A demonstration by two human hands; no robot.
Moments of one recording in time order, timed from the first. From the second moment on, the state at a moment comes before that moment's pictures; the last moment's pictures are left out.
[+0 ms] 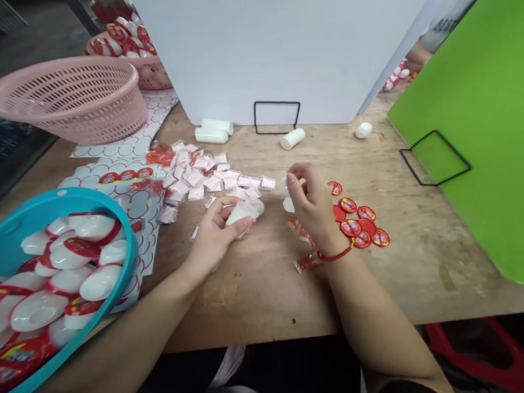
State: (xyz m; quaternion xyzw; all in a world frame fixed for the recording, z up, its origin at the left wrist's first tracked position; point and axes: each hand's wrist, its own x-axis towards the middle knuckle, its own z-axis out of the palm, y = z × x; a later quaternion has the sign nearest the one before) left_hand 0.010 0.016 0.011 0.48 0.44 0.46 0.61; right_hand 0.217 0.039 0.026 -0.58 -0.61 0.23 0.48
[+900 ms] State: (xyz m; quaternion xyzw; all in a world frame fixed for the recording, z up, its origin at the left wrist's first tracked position) left_hand 0.014 0.015 0.018 0.31 0.44 0.40 0.74; right_hand 0.209 0.026 0.029 -0.42 -0.71 0.32 0.46
